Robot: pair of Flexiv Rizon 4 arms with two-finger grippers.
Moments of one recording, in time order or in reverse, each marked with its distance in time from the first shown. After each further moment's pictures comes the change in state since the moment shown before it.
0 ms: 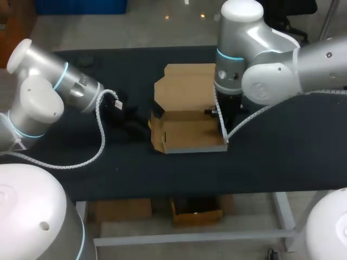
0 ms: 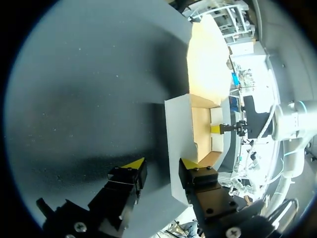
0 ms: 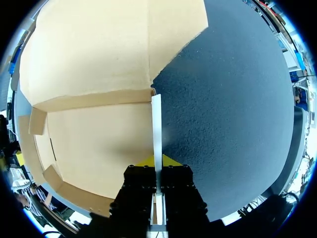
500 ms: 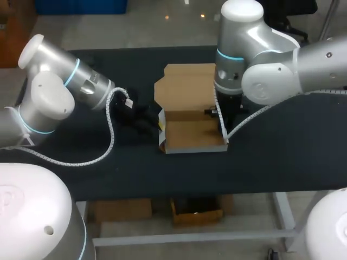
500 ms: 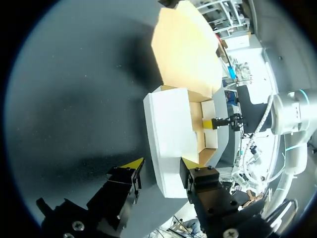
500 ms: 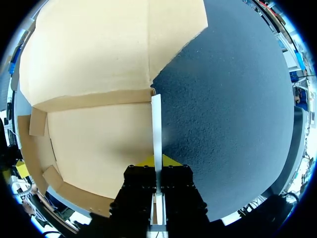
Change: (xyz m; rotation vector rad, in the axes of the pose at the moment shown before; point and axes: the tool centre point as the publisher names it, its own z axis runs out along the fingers) left arm 0.030 0.004 0.016 -0.025 0.000 0.051; right arm 0.000 0.000 0.000 0.000 0.000 0.000
